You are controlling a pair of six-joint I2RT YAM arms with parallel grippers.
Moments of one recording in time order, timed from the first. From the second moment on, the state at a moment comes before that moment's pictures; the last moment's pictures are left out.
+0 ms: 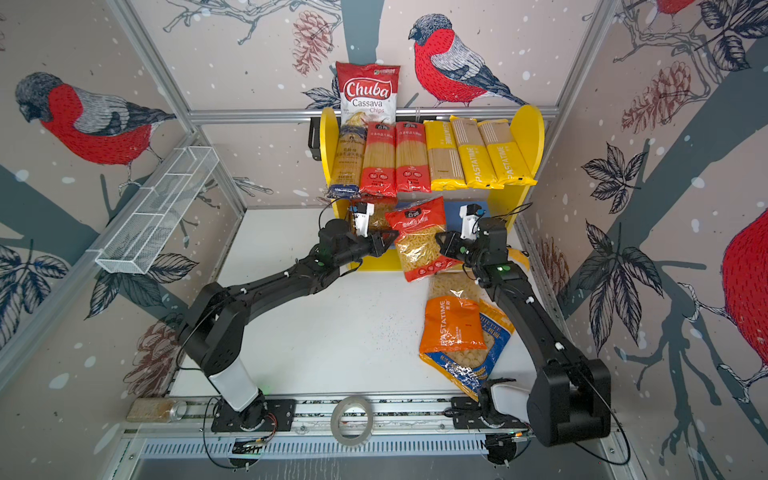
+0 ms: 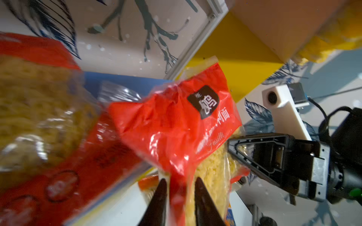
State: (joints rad) left arm -0.63 1.75 1.20 0.42 0.34 -0.62; right arm 0.17 1.28 0.98 -0.12 -0.42 0.49
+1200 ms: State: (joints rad) left arm -0.61 1.66 1.07 0.40 0.31 -0.60; right arm 0.18 1.65 1.12 0.14 -0.33 1.01
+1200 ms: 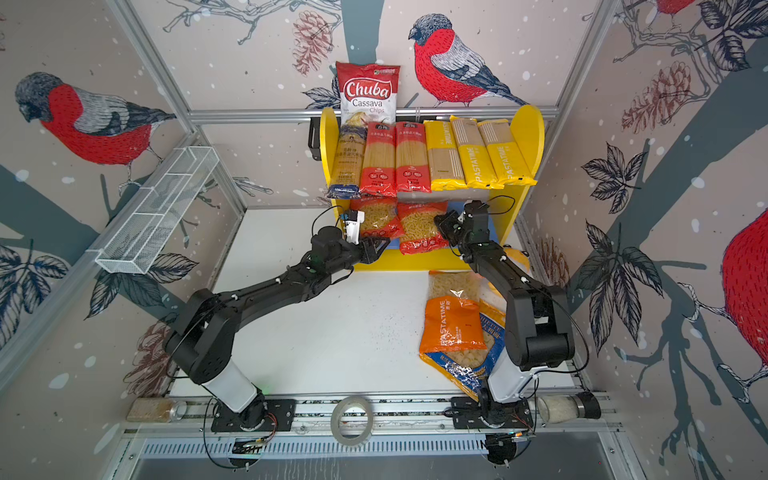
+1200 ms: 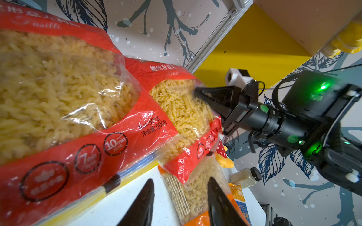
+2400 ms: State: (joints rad) left arm -0.93 1.67 0.96 0.38 0.18 -0.58; right arm 0.18 1.05 0.77 -0.38 -0.21 0.55
